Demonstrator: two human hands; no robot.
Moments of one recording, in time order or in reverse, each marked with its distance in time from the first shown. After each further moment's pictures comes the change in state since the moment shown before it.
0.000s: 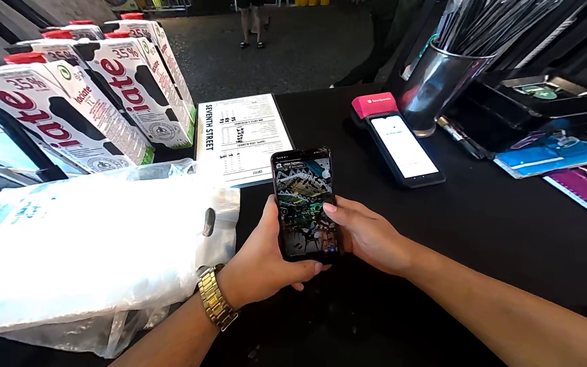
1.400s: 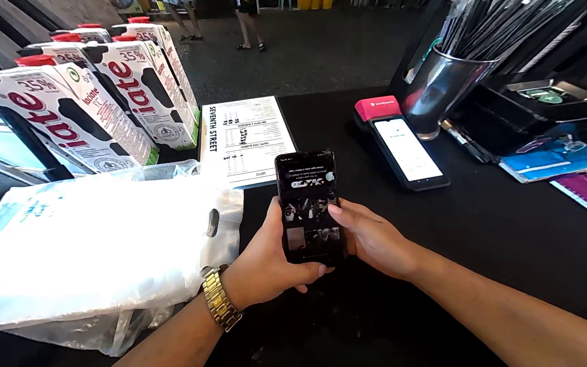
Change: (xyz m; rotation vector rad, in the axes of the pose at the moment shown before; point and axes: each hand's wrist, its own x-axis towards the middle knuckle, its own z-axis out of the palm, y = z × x) left_hand 0.000 0.000 0.000 -0.010 0.000 0.007; right_hand 0.002 0.001 -0.001 -0.021 -0.016 0.000
